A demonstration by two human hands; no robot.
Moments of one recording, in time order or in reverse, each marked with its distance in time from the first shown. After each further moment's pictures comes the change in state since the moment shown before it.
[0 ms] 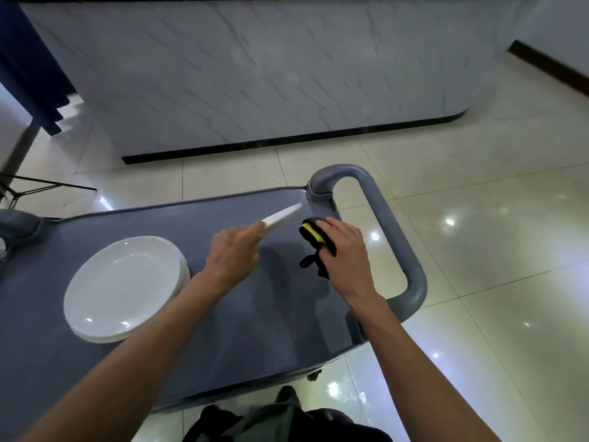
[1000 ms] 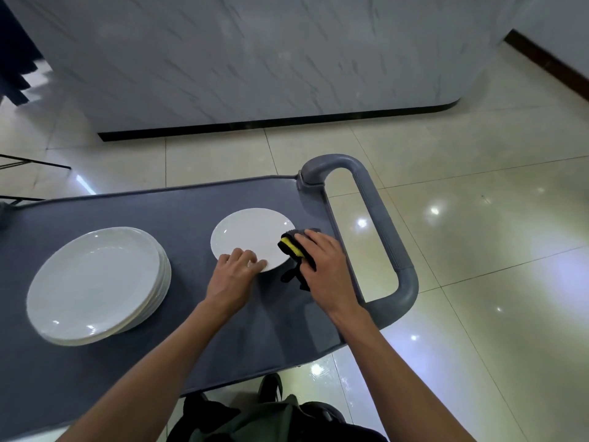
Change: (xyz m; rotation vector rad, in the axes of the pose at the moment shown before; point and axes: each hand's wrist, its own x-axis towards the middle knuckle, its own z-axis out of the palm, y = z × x) left_hand -0.044 -0.010 0.084 0.093 -0.259 0.076; right_hand -0.014 0.009 0.026 -0.065 -0.100 -0.022
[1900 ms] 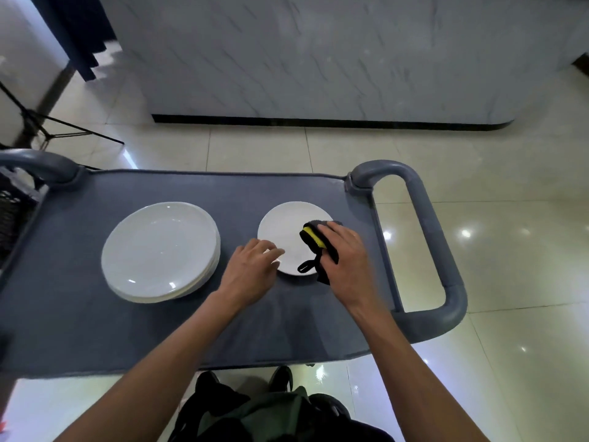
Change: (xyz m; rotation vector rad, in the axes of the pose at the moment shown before) left_hand -0.041 -0.027 -0.036 -0.248 0.142 -0.177; right_hand 0.010 -0.048 0.019 0.042 -0.018 -0.086
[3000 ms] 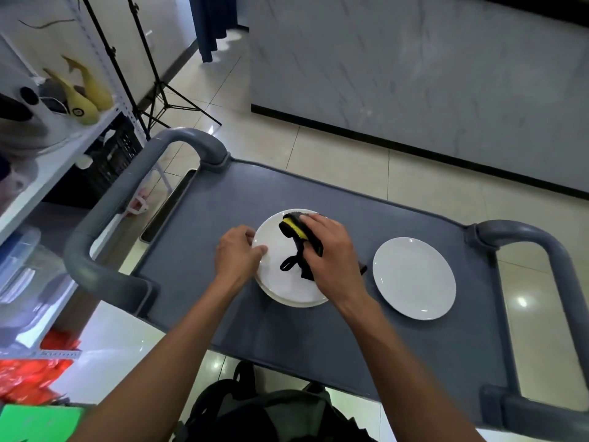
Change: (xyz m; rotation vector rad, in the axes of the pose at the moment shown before) left_hand -0.086 -0.213 -0.120 -0.367 0.260 -0.923; right_hand 0.042 -0.235 0.154 0.168 -0.185 -0.315
